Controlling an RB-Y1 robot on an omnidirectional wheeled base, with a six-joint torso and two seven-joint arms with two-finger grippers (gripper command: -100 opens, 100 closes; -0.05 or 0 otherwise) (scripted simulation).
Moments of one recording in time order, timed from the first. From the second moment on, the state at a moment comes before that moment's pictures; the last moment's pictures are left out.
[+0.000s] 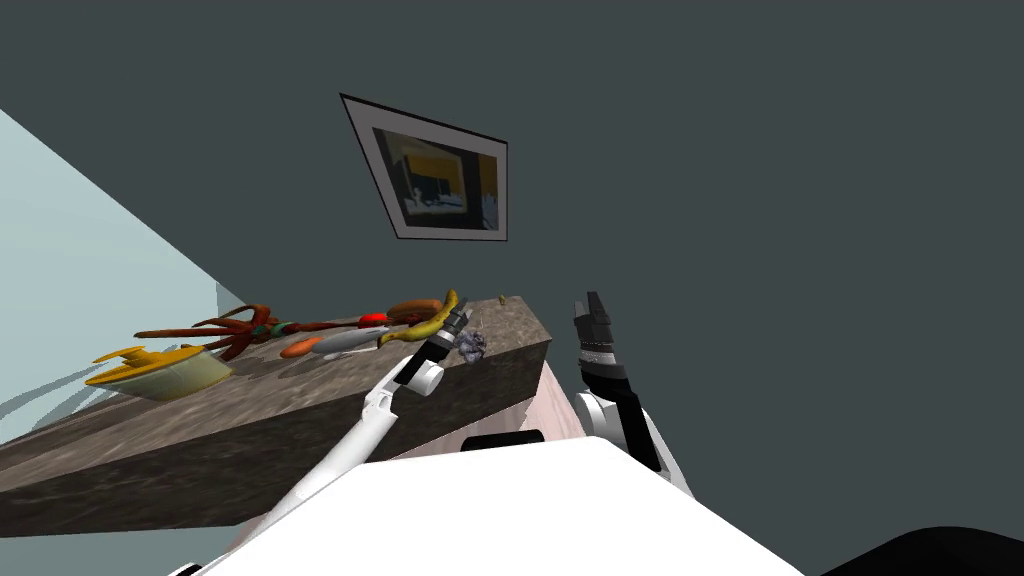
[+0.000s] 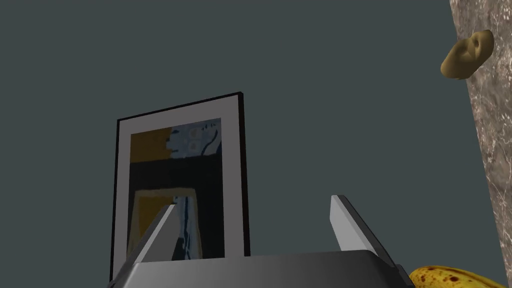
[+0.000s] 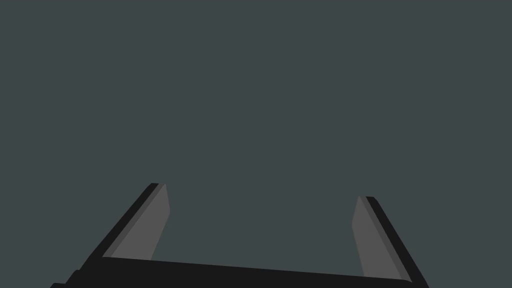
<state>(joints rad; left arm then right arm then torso) -0.04 0.42 -0.25 -1.80 0.18 -0.22 0.03 0.47 0.00 0.03 -2.33 0.02 -0.42 0.17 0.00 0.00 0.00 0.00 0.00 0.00</state>
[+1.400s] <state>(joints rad) -0.40 0.58 -0.44 -1.44 0.32 0.05 -0.12 0.47 0.00 0.03 -2.33 0.02 -0.42 0.17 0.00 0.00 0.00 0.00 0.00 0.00</state>
